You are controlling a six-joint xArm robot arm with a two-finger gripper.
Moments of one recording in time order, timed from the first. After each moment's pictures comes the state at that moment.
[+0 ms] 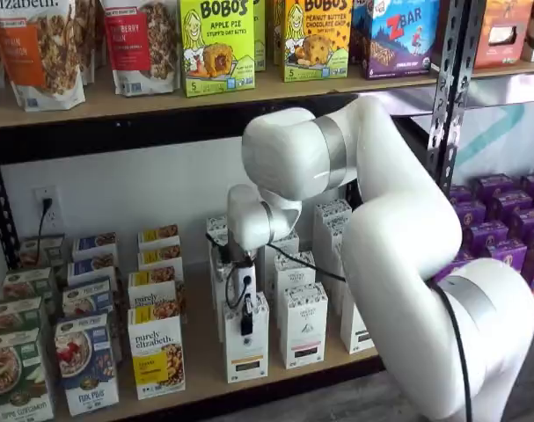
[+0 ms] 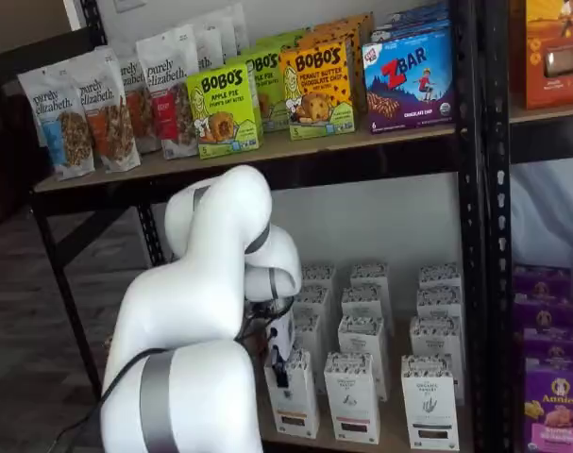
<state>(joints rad) 0.26 1.18 -1.78 0.05 0.62 -1.34</state>
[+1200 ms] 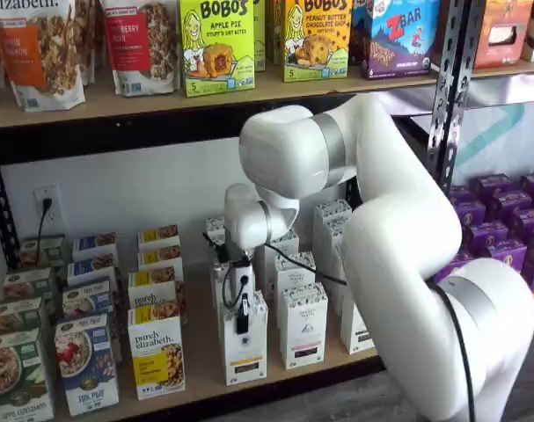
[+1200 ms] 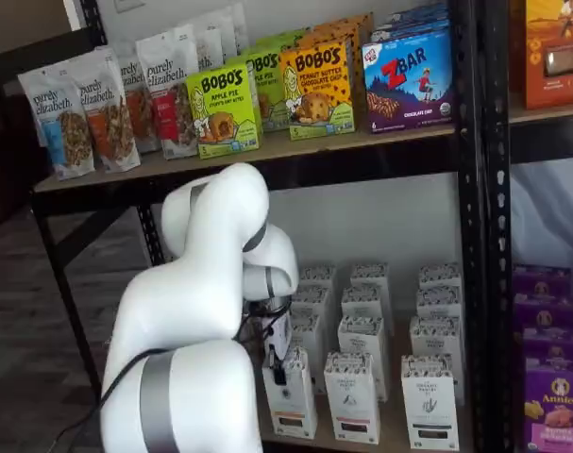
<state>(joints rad) 0.28 1.16 -1.76 0.06 0.63 -1.33</state>
